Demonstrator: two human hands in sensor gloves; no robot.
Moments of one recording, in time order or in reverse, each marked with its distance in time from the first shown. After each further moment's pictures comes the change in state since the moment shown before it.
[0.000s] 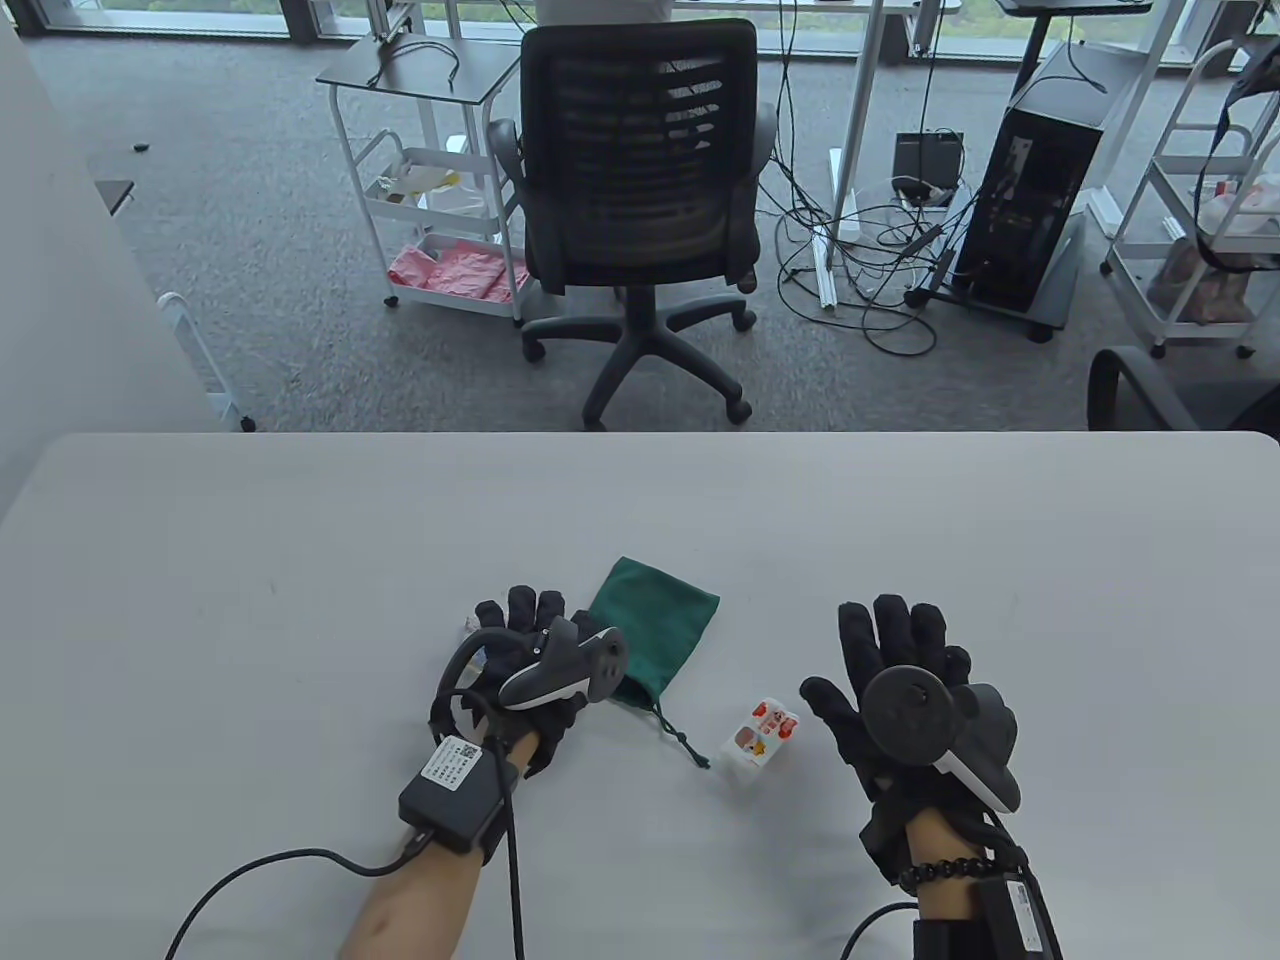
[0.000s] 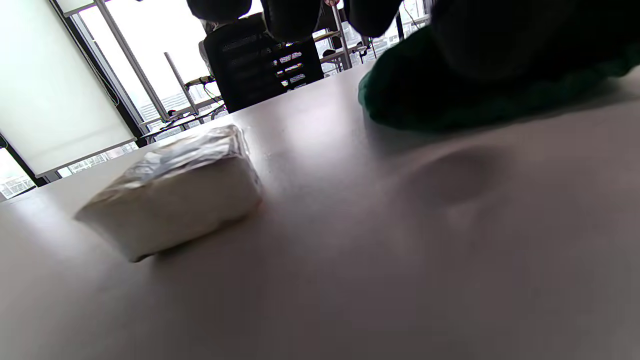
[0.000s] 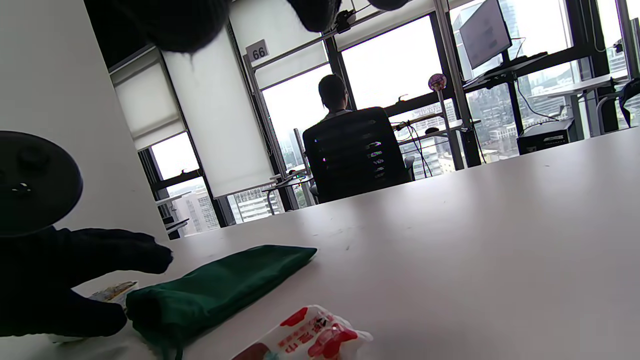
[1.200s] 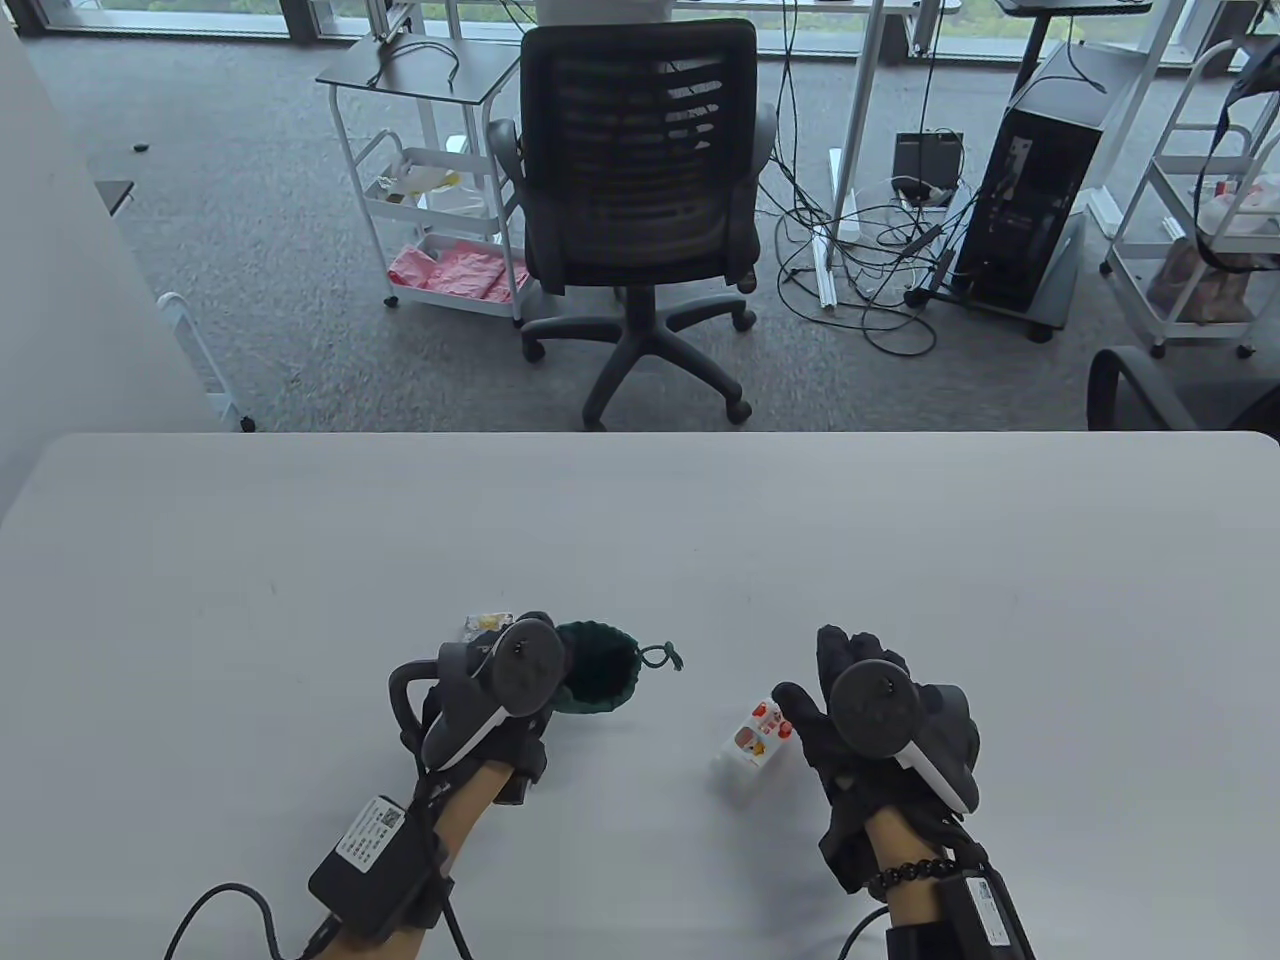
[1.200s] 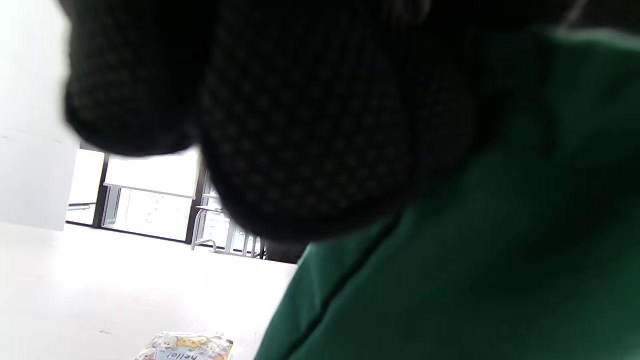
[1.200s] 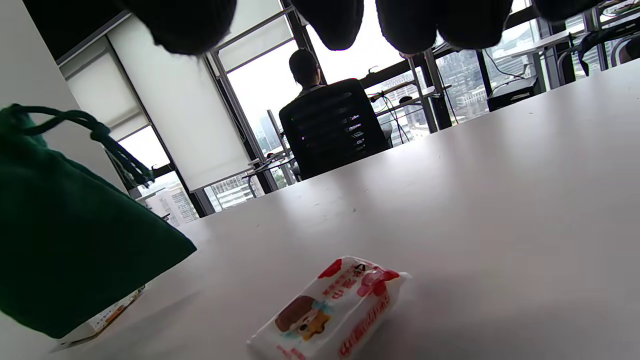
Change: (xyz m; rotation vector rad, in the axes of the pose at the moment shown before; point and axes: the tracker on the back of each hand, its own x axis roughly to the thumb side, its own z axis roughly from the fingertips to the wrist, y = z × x) left_hand -0.058 0.076 0.114 0.506 0.228 0.519; right_hand 0.018 0.021 -0.003 0.072 0.155 -0.082
